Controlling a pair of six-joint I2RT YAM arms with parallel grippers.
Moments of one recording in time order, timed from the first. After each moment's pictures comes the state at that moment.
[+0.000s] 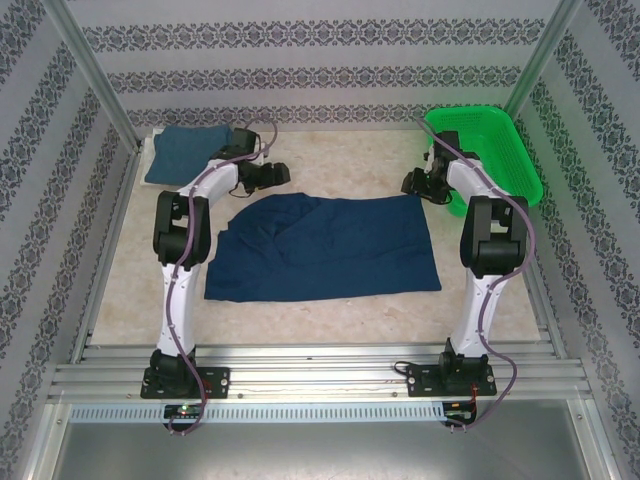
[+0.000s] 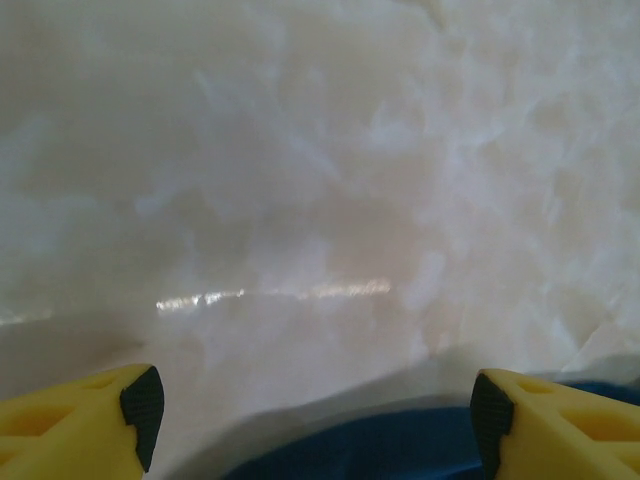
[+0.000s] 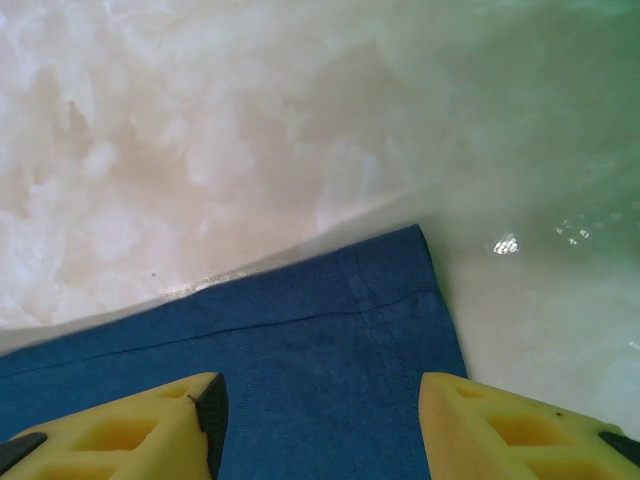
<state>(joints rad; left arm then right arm) -0.15 2.37 1.94 -0.58 0.33 -0.35 -0.04 2.12 1.66 -0.72 -0.22 0.29</state>
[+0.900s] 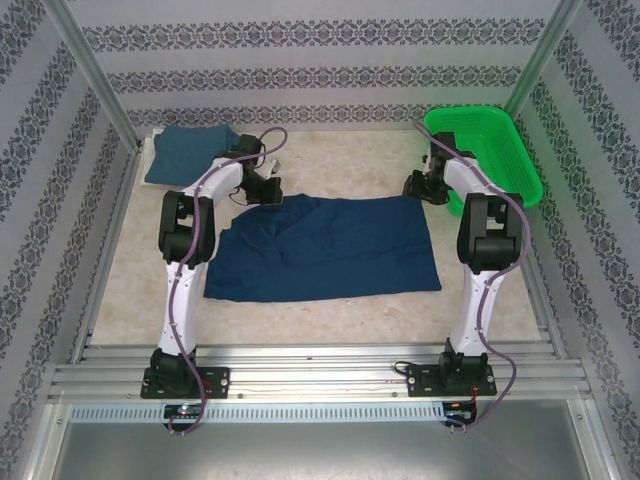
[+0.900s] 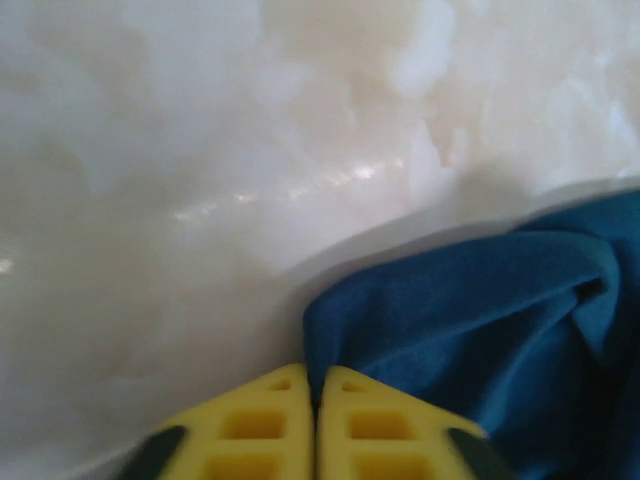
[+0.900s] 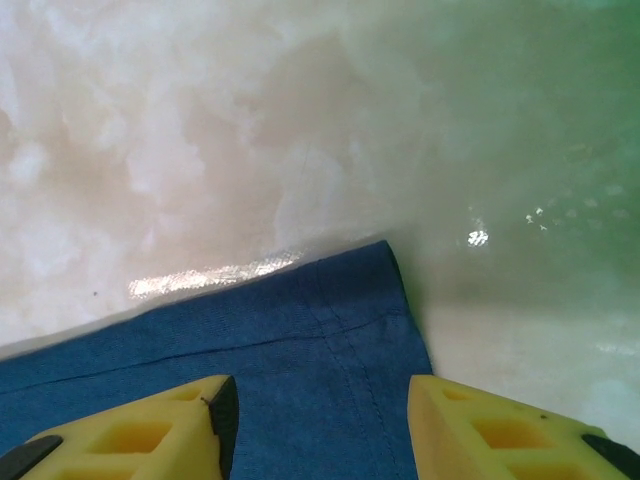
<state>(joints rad) -0.17 2.41 2.00 -0.84 0.44 -0.13 -0.03 2.17 1.71 -0.75 -0.18 0.28</state>
